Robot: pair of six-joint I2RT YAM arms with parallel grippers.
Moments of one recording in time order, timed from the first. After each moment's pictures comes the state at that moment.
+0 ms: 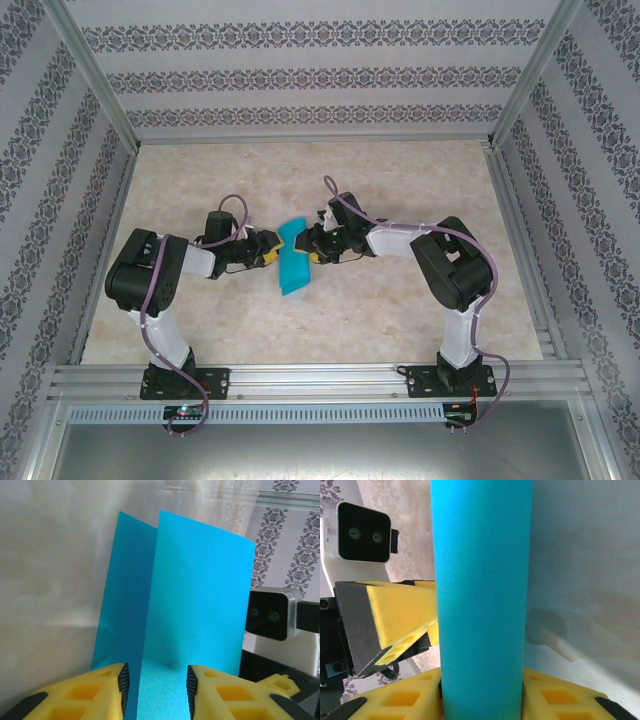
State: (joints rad) left arm -0.17 1.83 0.64 0.52 0.82 -1.13; right arm 0.57 1.94 1.08 0.03 -0.70 1.02
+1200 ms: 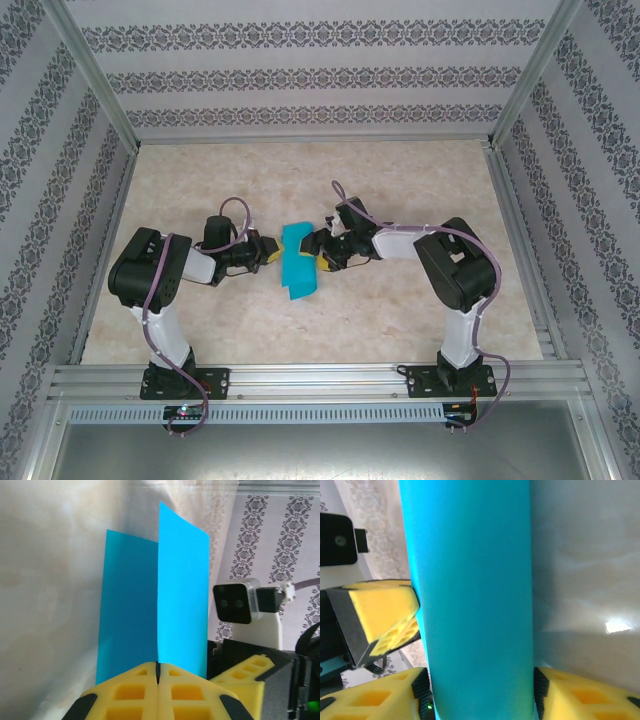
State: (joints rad) left arm -0.17 1.85 0.58 0.67 0.85 -1.12; right arm 0.55 1.91 1.02 -0.03 -0.70 1.00
